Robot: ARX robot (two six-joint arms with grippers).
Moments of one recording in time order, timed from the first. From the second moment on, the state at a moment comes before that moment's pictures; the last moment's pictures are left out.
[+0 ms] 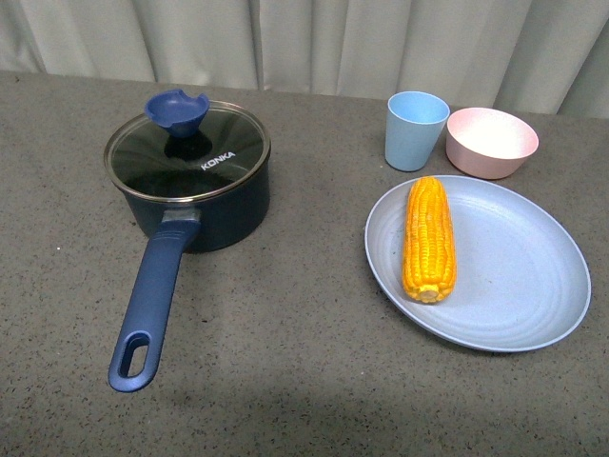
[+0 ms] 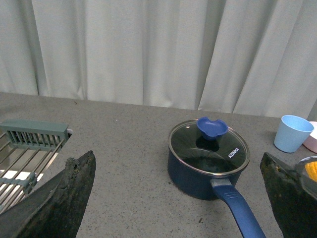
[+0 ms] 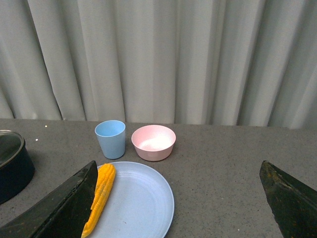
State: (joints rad) left arm 0.00 0.01 0.02 0.00 0.00 -0.01; right arm 0.00 0.00 0.01 0.00 0.00 0.00
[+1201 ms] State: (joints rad) left arm 0.00 0.01 0.02 0.00 0.00 -0.01; right arm 0.00 0.00 0.01 0.00 0.00 0.00
